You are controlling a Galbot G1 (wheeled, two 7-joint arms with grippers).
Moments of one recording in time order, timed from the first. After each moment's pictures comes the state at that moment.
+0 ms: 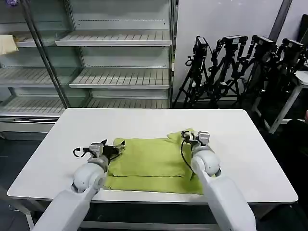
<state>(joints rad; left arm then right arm) 0.79 -1.09 -0.12 -1.67 -0.67 0.58 -0.39 -0.63 1.34 0.15 1.47 0.59 -0.58 0.48</state>
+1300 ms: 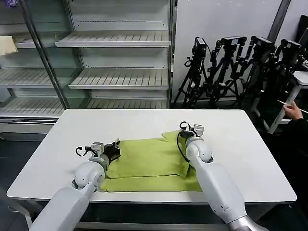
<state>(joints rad) 0.81 -1.05 -0.12 -1.66 -0.75 0.58 -0.34 -0.57 1.36 0.12 1.34 0.69 -0.58 0.42</state>
